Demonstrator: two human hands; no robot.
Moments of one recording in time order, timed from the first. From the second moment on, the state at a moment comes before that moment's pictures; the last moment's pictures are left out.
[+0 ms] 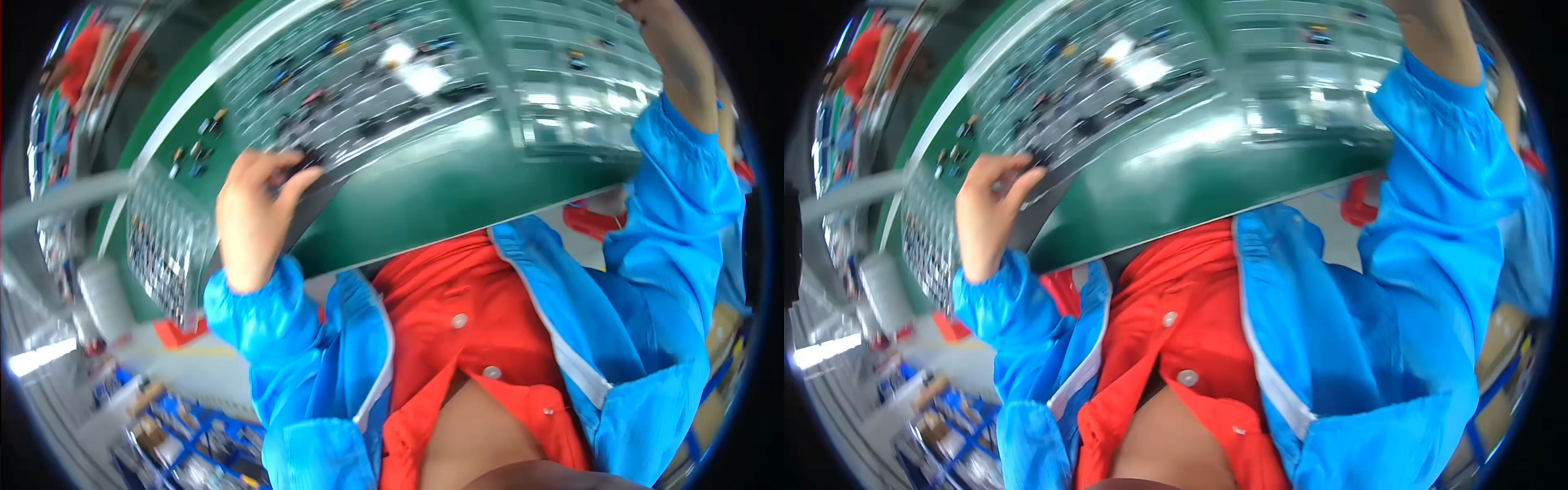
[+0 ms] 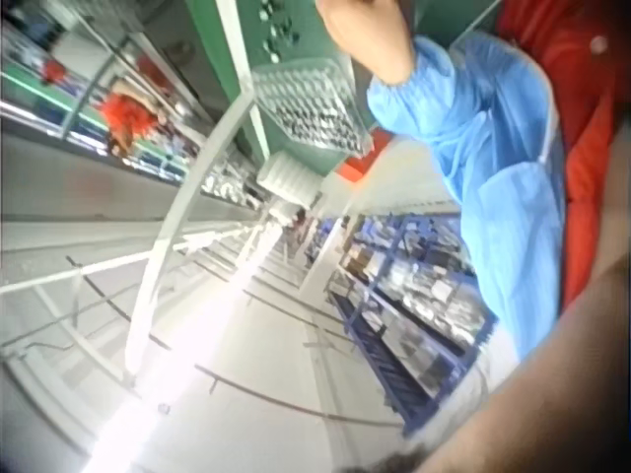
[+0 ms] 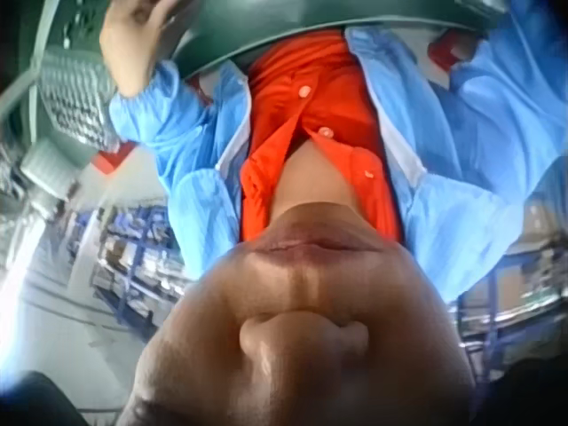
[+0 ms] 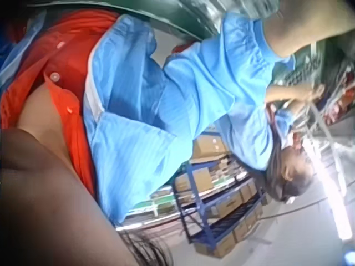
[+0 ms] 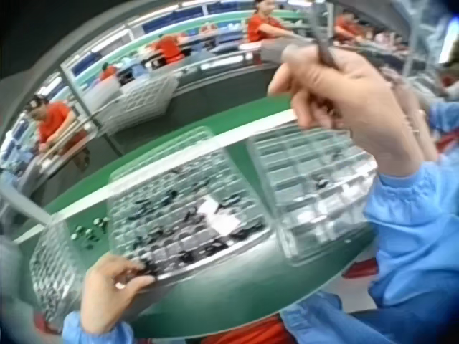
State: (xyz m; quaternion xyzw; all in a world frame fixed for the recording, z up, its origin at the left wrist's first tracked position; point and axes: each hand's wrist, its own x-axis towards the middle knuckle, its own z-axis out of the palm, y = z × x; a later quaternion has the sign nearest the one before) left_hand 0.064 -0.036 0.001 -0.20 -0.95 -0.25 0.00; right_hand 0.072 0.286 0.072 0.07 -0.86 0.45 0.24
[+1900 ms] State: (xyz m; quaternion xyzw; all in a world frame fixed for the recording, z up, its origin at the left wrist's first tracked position) left_hand 0.017 0.035 -0.013 -0.16 -0.59 -0.78 -0.14; right_hand 0.029 0.227 -0.012 0.16 -0.78 0.61 0.02
